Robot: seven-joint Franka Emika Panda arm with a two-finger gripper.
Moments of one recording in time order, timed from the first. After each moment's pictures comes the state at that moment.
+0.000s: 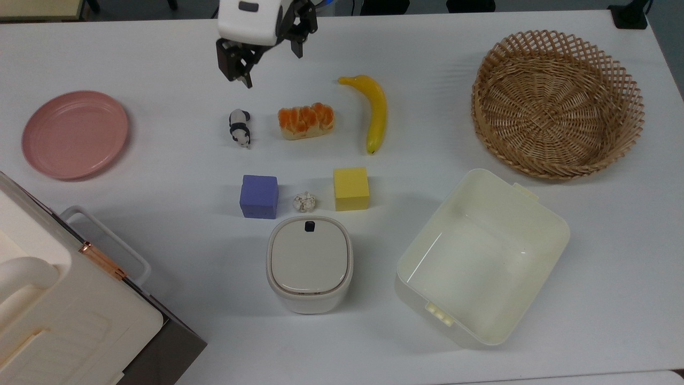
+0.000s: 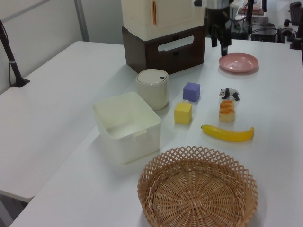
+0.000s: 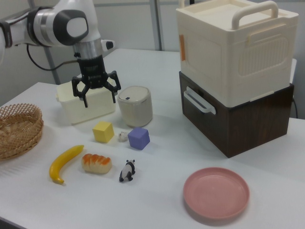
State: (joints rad) arm 0.08 0.13 -0.05 -1.61 -0.05 1.66 -0.65
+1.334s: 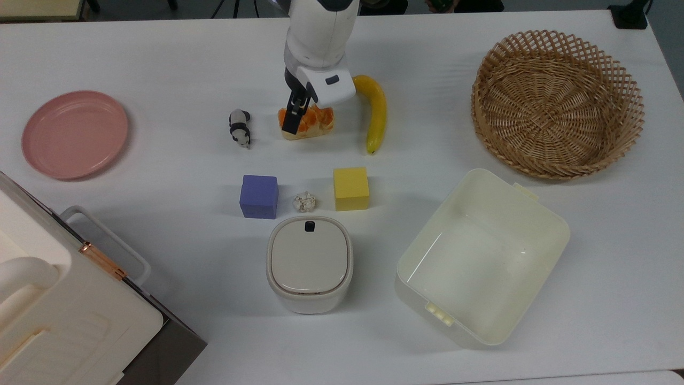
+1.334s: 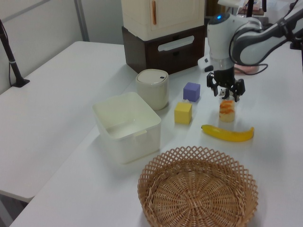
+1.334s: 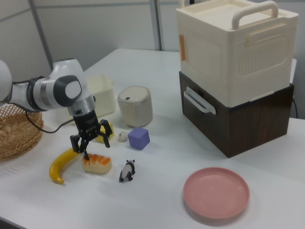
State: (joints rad) arm 0.19 0.12 -0.05 -2.09 -0.22 2.08 -1.08
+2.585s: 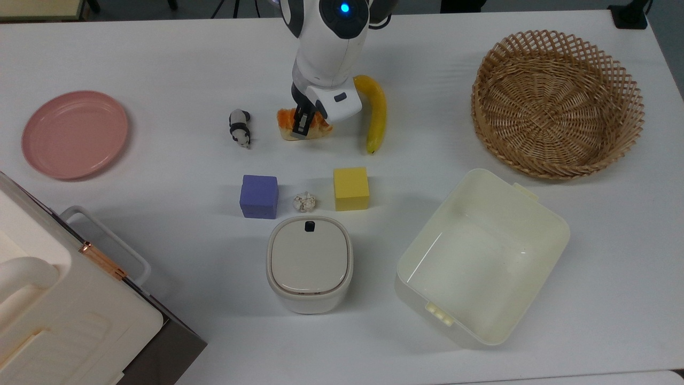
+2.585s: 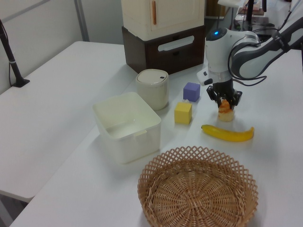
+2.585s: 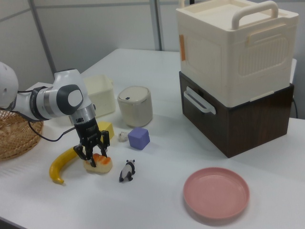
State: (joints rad) arm 0.20 0.18 -0.05 -2.11 -0.25 2.13 -1.08
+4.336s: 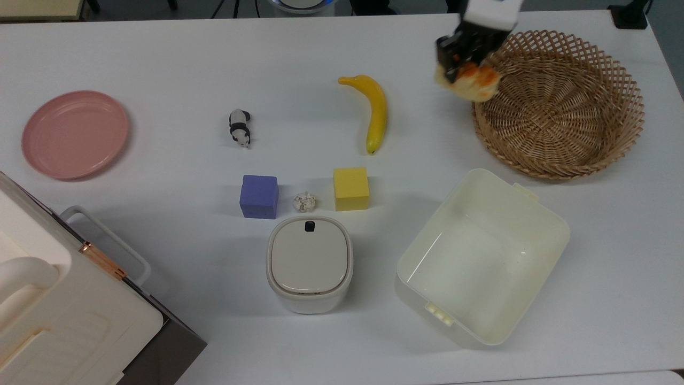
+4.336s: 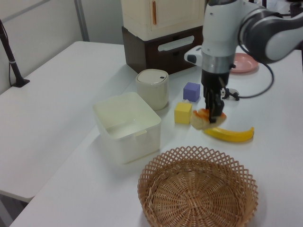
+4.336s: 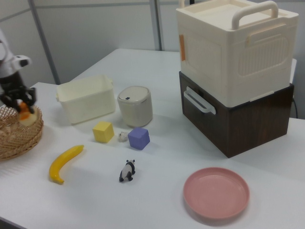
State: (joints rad) arm 0.64 0.13 -0.04 -1.78 -0.06 1.95 0.10
